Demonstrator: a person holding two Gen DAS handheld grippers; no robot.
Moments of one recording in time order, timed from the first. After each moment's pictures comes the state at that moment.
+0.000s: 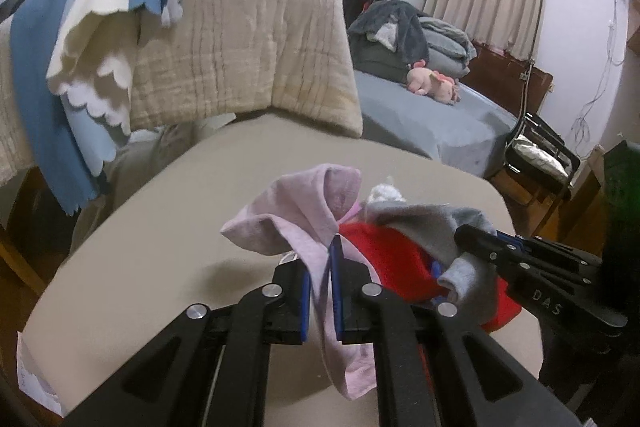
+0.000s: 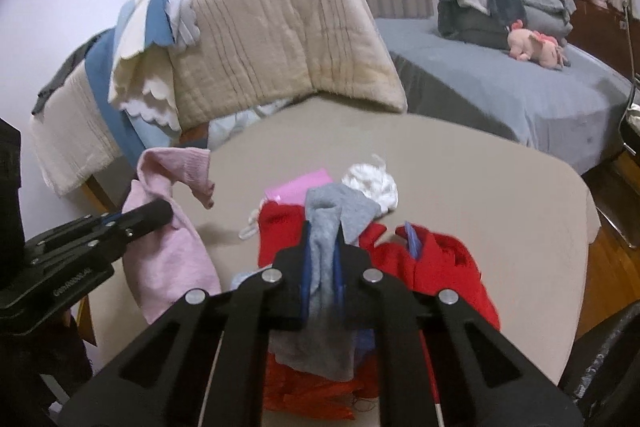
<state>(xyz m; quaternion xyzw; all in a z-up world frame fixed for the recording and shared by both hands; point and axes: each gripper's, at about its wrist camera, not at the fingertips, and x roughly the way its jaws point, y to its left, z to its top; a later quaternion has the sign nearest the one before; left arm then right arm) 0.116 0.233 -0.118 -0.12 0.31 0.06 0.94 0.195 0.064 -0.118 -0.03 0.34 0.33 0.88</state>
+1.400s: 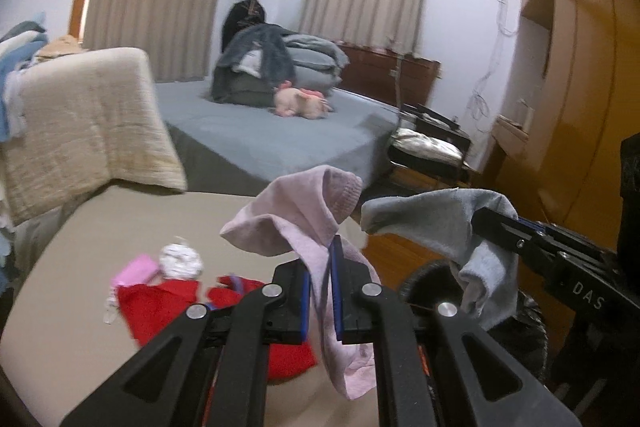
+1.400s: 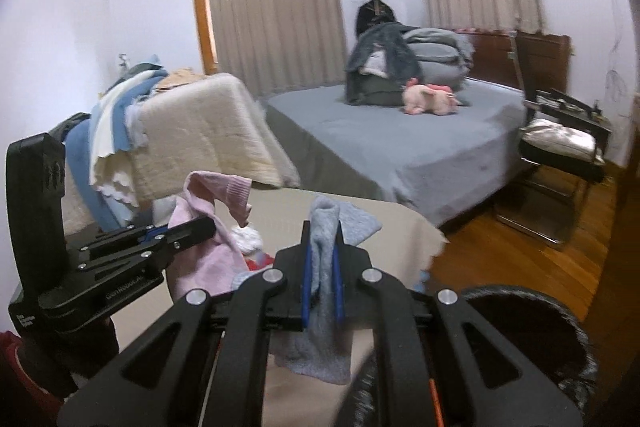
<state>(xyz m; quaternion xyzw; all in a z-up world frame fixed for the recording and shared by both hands) 0.123 0.045 -0.039 -0.07 0.26 -0.13 0.96 0.123 -0.145 -0.021 0.01 0.25 0.20 0.95</state>
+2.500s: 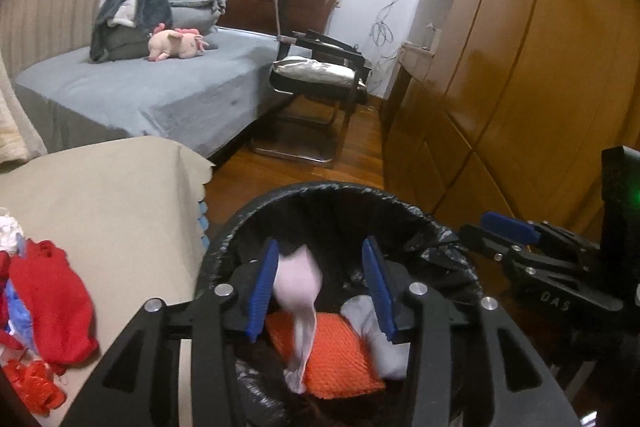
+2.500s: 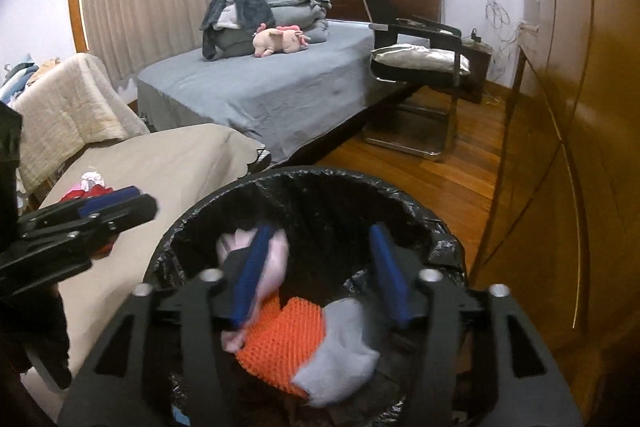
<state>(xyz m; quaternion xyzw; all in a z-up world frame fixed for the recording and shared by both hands) 0.137 -0.120 -0.102 -0.03 0.34 -0.30 0.89 0.075 -0.317 -0.111 0.04 0.33 -0.02 0.94</state>
